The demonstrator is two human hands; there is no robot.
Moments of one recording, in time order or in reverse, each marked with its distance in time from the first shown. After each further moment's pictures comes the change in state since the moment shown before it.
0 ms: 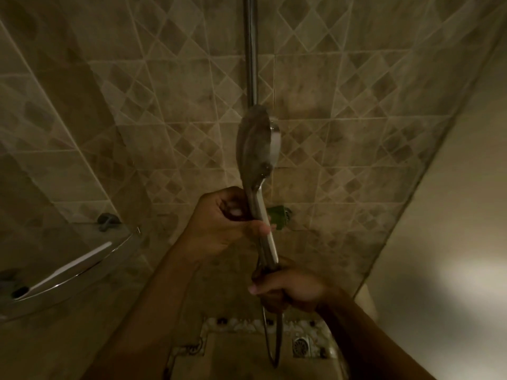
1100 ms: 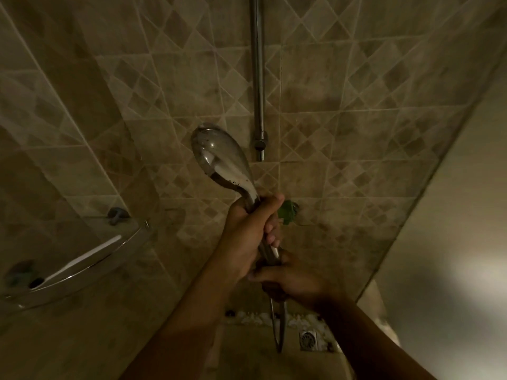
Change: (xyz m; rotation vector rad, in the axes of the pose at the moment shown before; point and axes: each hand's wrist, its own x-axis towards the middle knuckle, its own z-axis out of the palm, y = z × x) left_hand -0.006 -0.008 0.050 -0.261 0.224 -0.240; right_hand 0.011 0.016 -0.001 -0.103 0.319 -0.098
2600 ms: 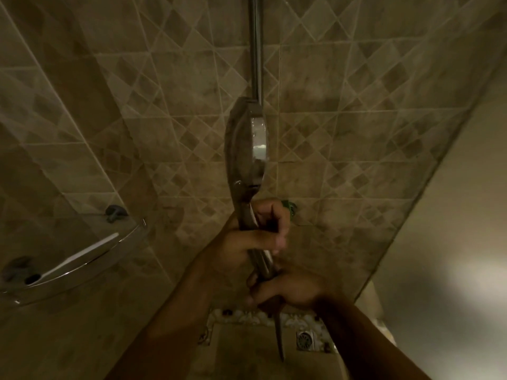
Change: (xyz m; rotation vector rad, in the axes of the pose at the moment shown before) left_hand 0.001 -0.001 -0.015 0.015 -0.605 0.165; right_hand -0.014 -0.014 0.002 -0.138 -0.226 0.090
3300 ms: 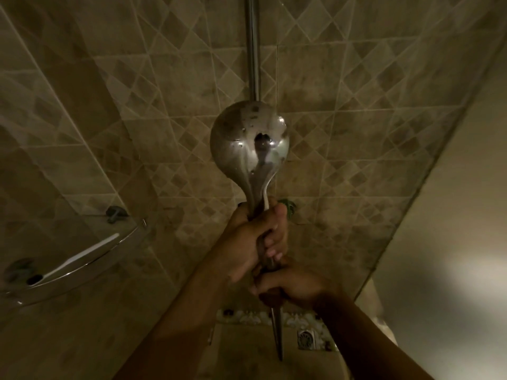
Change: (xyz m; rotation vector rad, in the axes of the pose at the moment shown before) left_hand -0.001 -0.001 0.019 -0.168 0.218 -0.089; right_hand -0.001 0.008 0.001 0.179 0.078 -0.081
